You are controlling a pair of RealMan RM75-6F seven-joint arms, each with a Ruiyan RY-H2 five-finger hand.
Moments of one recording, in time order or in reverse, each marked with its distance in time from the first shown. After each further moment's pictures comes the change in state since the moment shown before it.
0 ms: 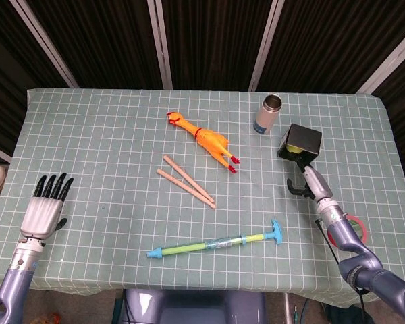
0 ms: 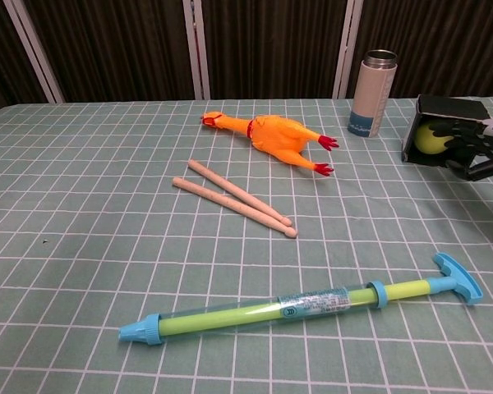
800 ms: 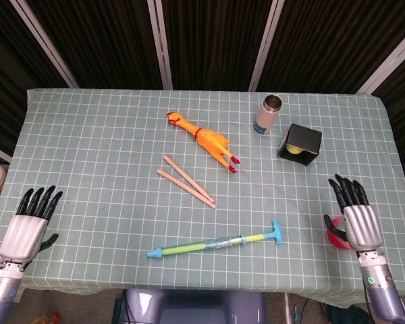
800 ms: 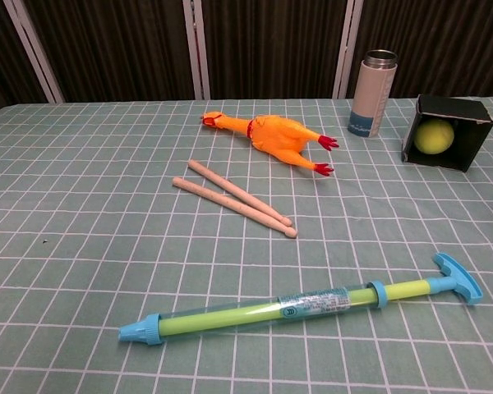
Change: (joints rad) left arm 0.115 0.150 0.095 -0.179 0.153 0.193 -0.079; right arm -0.407 0.252 -0.106 -0.511 -0.061 0.679 -0.939
